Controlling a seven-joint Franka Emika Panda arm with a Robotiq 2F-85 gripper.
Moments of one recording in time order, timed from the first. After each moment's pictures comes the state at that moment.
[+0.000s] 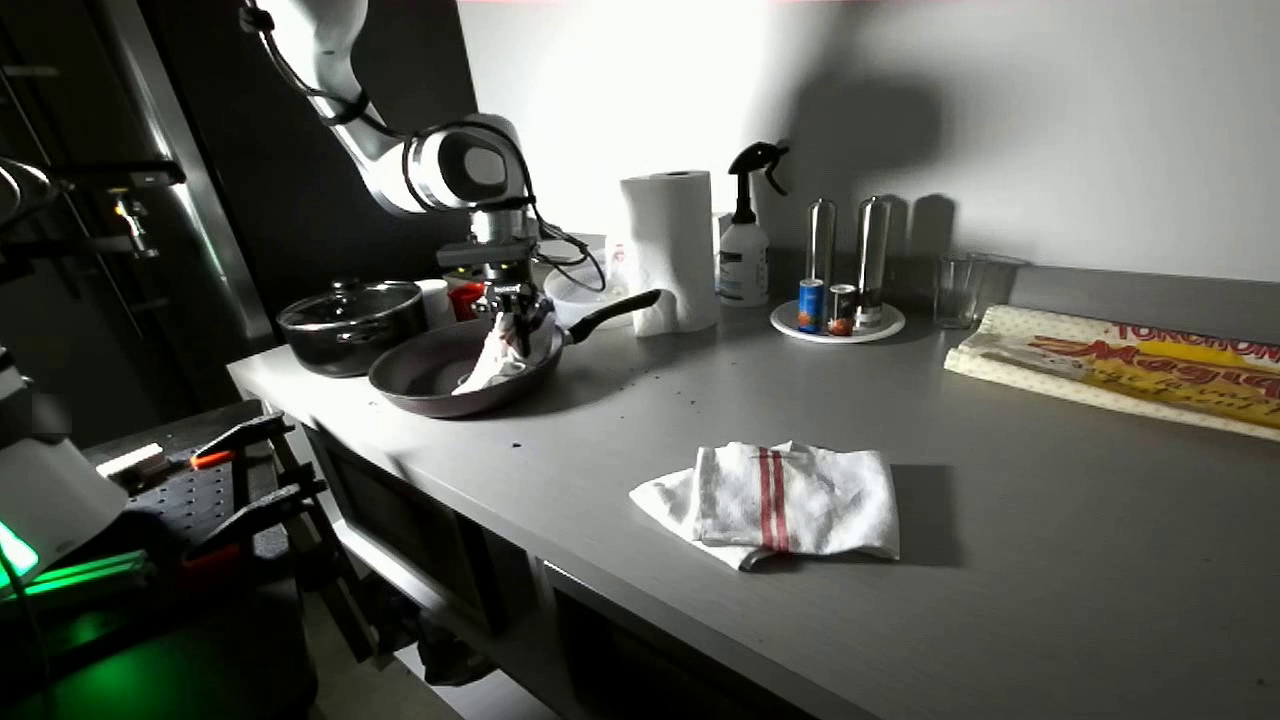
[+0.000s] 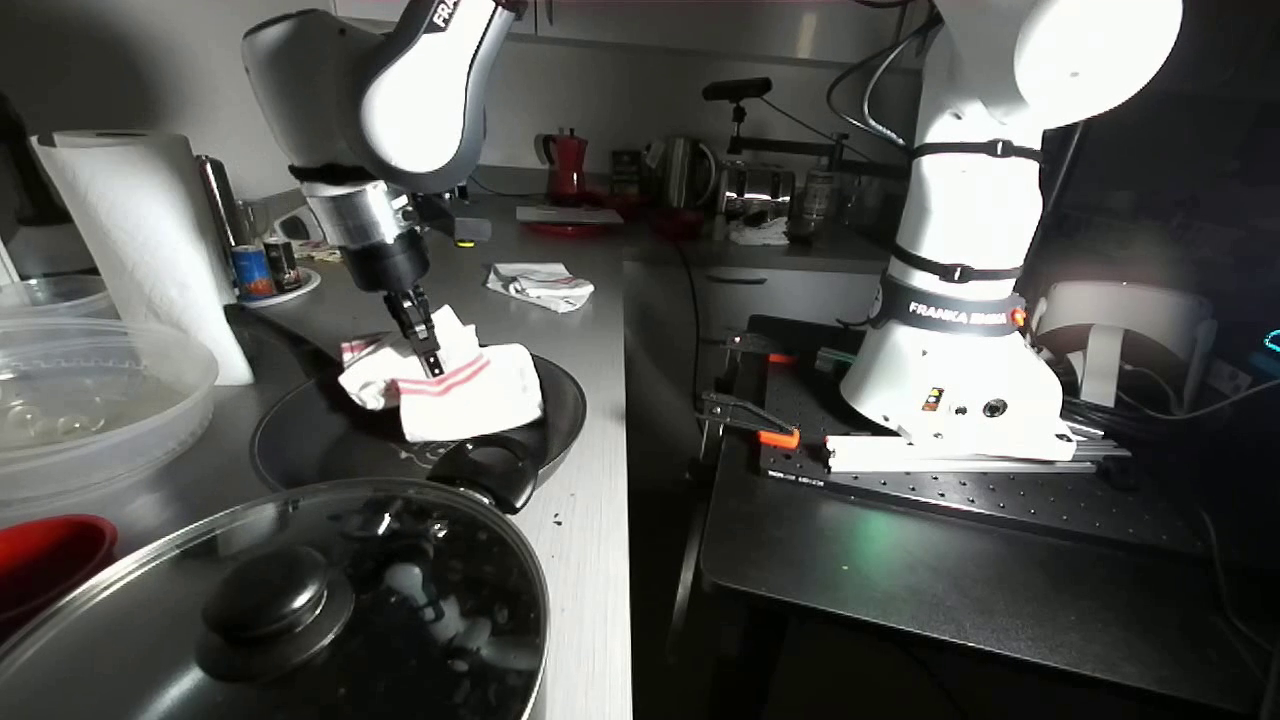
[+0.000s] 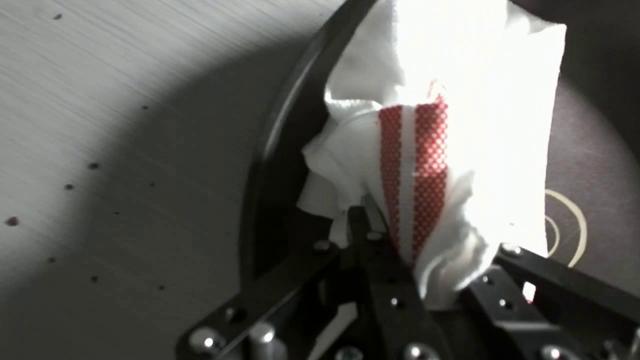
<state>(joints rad) 0.05 0.58 0.13 -2.03 -0.38 2.42 -0.32</state>
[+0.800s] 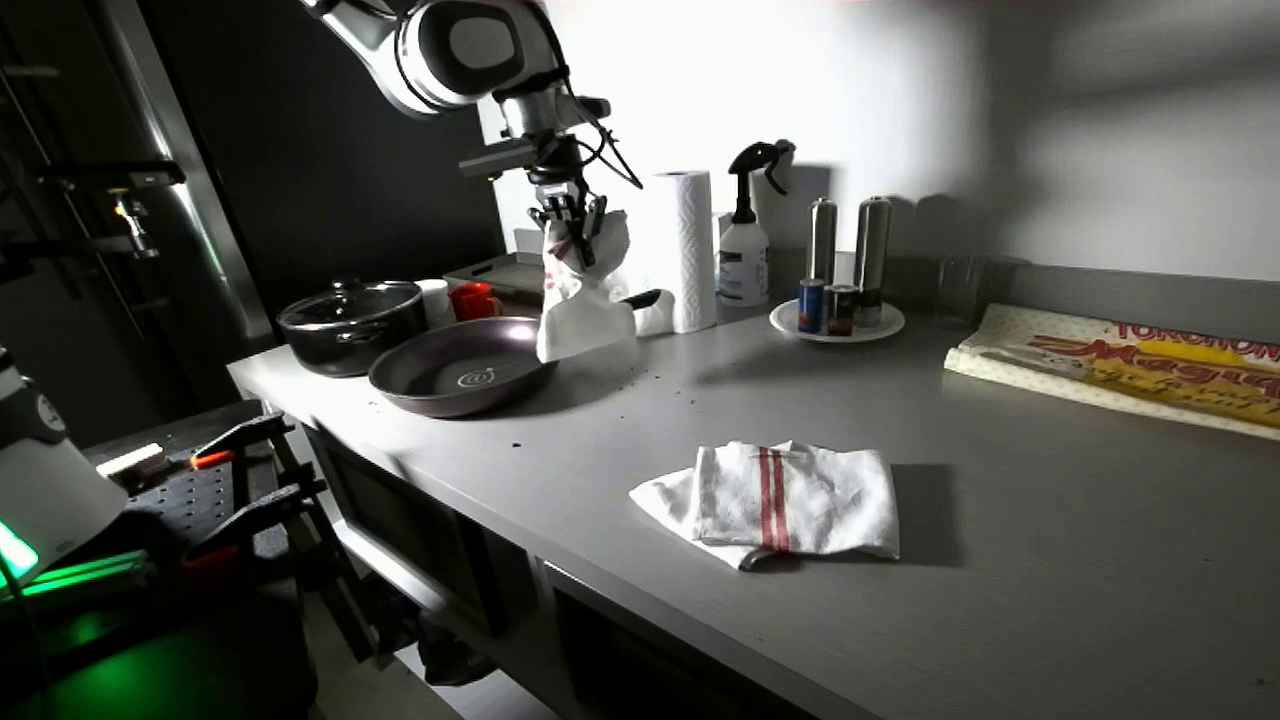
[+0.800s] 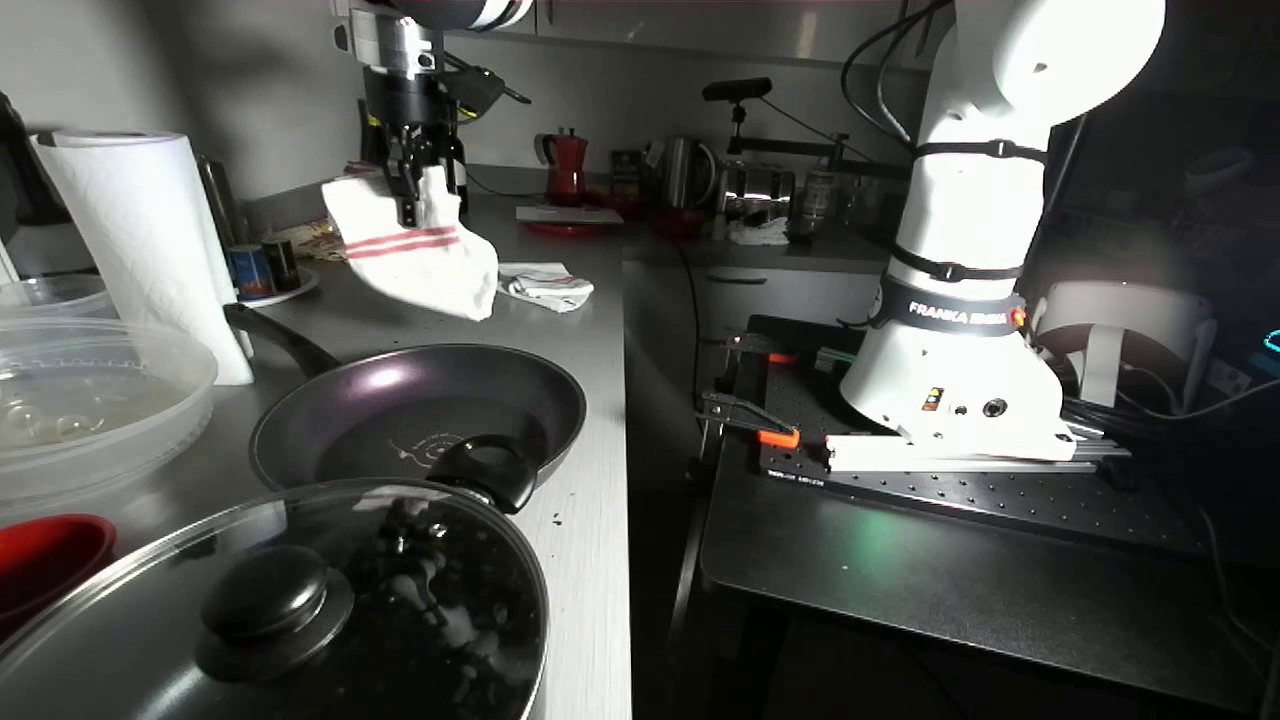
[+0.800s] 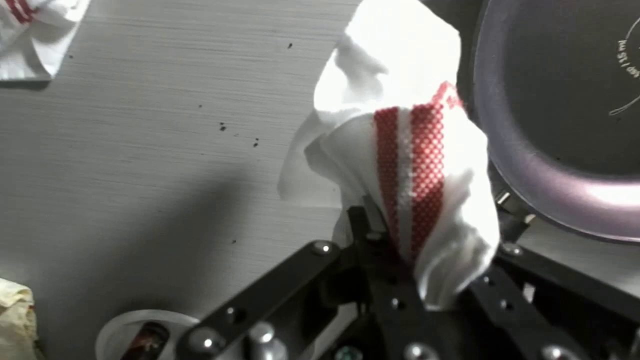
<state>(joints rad) -0.06 0.31 0.03 -2.07 -0.18 2.52 -0.25</state>
